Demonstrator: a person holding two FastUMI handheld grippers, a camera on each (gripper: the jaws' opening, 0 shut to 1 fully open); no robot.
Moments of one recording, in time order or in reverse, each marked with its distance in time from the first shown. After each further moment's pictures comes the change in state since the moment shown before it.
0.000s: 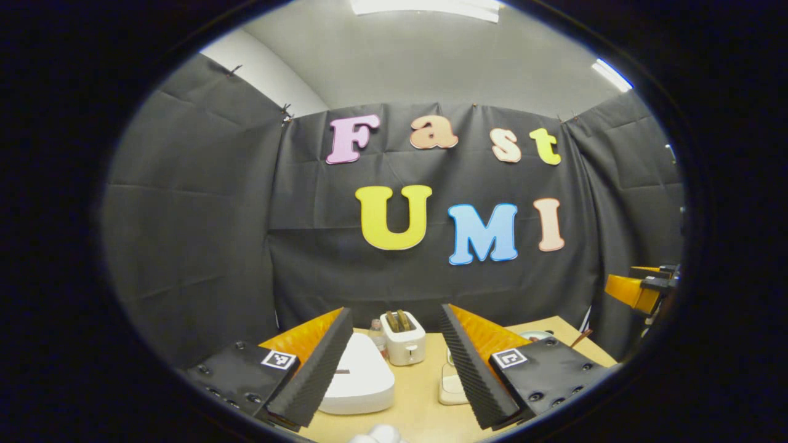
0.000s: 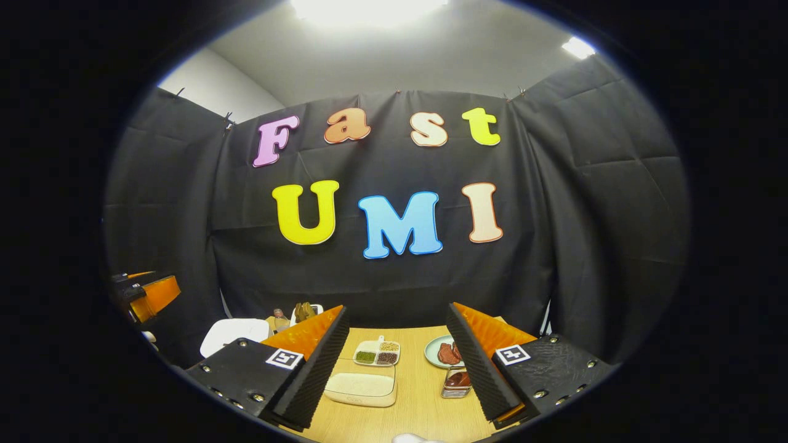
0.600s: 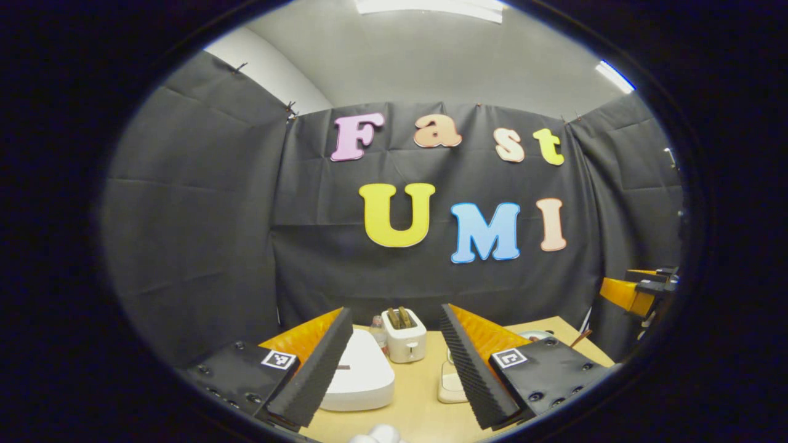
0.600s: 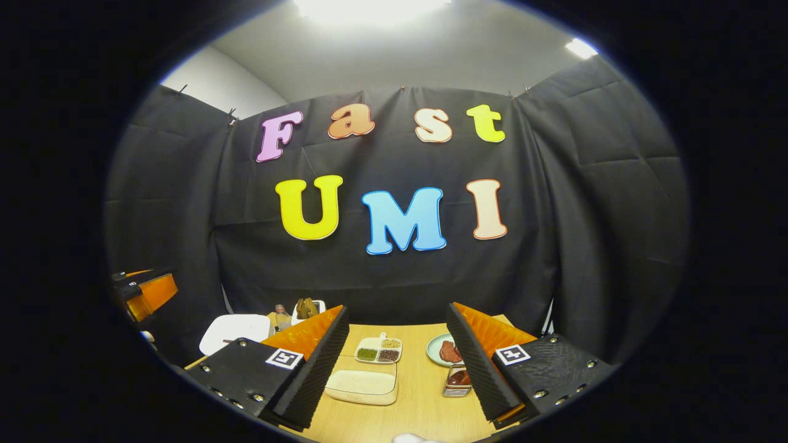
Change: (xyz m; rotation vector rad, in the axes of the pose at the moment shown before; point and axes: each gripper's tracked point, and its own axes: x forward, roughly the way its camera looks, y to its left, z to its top) left arm -0.001 0.004 -0.010 -0.028 0.020 0.012; right arm 0.004 0.004 -0.007 -0.012 0.017 0.013
